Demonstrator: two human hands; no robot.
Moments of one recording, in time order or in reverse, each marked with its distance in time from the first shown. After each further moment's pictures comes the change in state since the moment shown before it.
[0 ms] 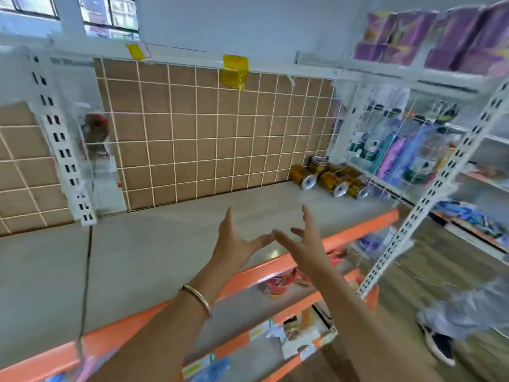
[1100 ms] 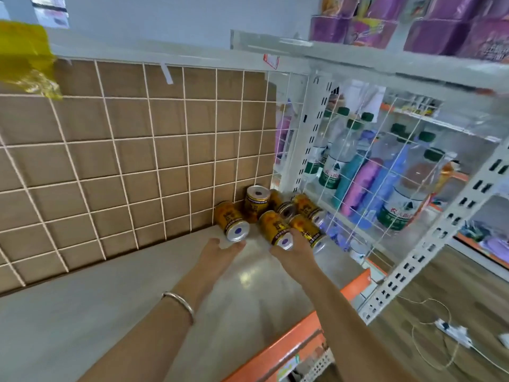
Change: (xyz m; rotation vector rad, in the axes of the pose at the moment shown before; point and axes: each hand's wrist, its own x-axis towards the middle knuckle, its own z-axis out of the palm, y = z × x) left_hand 0.283 0.048 0.235 -0.112 -0.075 -0.342; right_hand 0.299 0.132 -0.164 -0.258 0.042 0.370
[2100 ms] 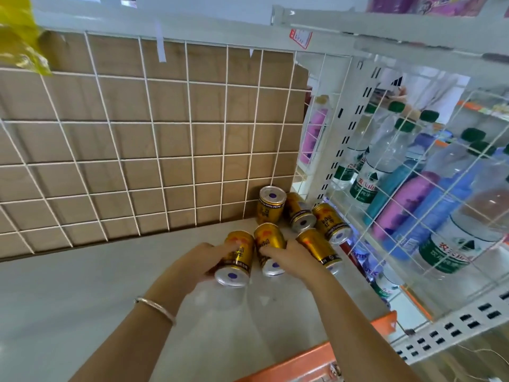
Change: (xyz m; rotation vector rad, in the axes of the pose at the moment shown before) left_hand 0.021 0.009 0.005 0.048 0.035 -0.227; right_hand 0.068 -0.007 -0.015 -0.164 -0.502 0.025
